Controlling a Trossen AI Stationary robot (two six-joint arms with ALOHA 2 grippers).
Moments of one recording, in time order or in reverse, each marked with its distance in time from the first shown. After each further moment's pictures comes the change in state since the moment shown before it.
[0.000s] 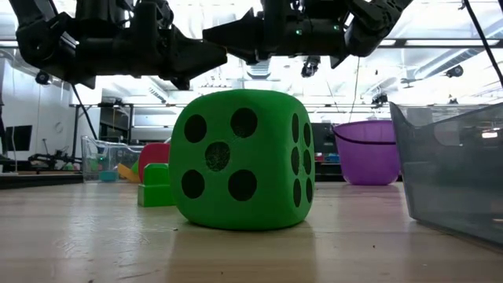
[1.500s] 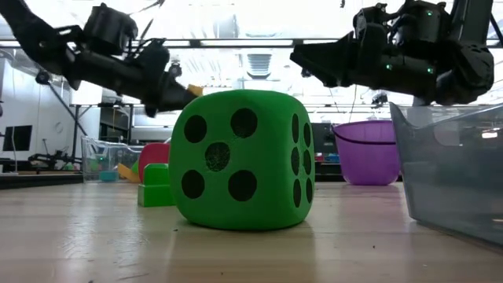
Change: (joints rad) left arm 0.311 -0.260 -0.049 -0.482 -0.018 -0.174; right arm -0.007 -0.126 -0.663 0.811 0.139 0.042
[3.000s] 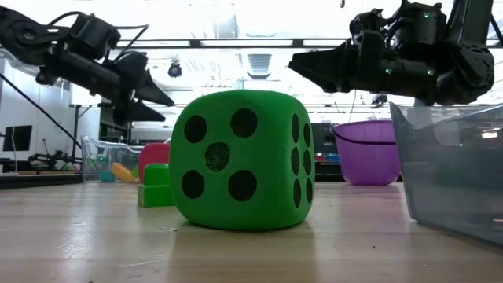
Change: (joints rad) left arm 0.346 -0.338 -0.016 -0.456 0.213 -0.130; right arm -0.002 0.000 -0.001 -0.052 0.017 0.009
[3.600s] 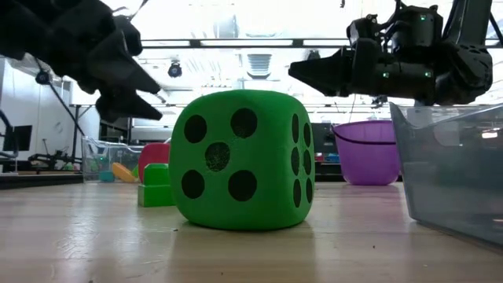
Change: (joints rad) left arm -0.902 0.183 0.055 -0.023 -0.476 -0.300; right arm -0.014 0.000 0.000 -0.031 0.027 -0.008
